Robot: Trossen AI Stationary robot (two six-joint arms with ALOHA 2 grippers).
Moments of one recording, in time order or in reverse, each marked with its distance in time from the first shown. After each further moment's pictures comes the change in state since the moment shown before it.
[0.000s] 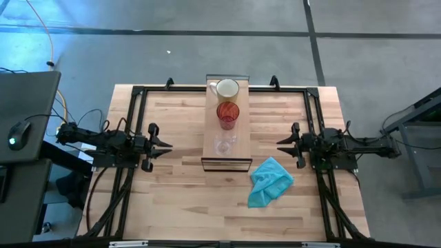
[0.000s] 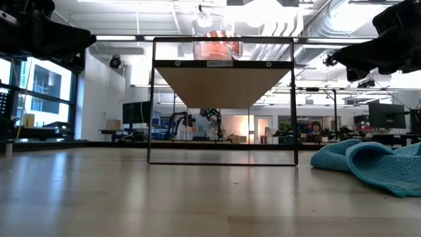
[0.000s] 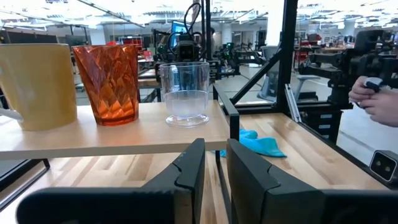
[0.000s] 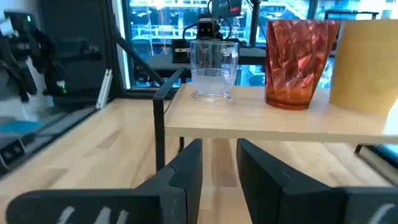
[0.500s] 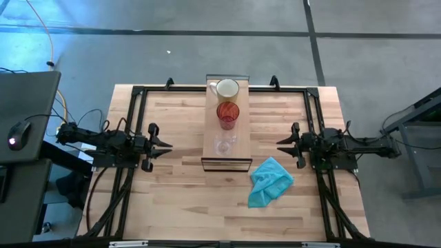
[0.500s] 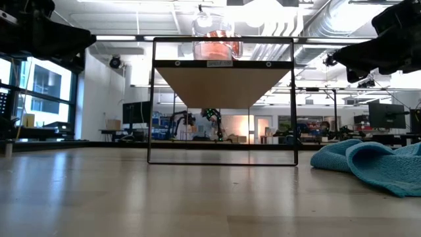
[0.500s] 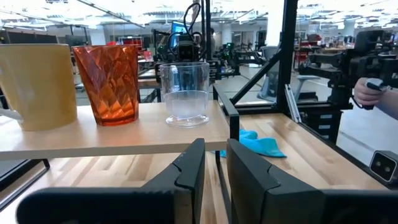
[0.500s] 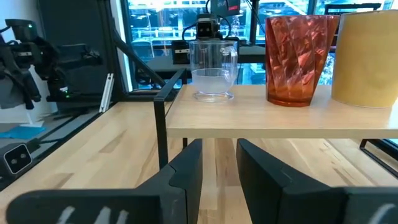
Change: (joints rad) left arm 0.000 0.000 0.000 0.001 0.000 0.000; right arm 0.000 0.000 0.000 0.000 0.000 0.010
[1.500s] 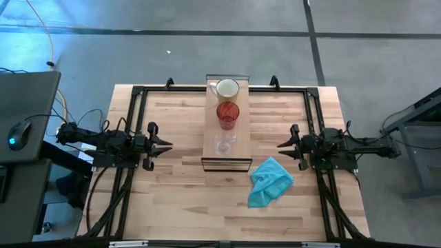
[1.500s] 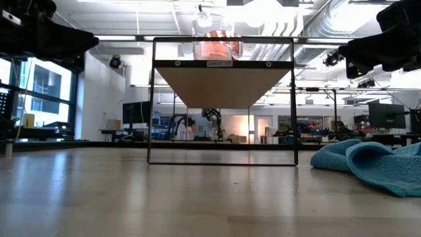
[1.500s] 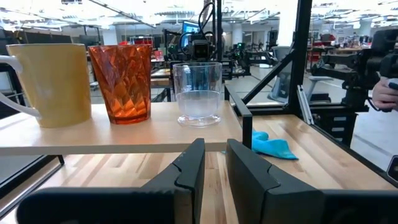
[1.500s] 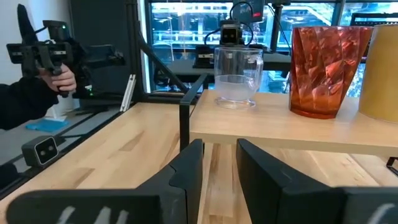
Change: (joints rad) left arm 0.000 0.000 0.000 0.002 -0.047 0.001; right arm 0.000 -0.004 -0.001 0.014 -0.089 -0.034
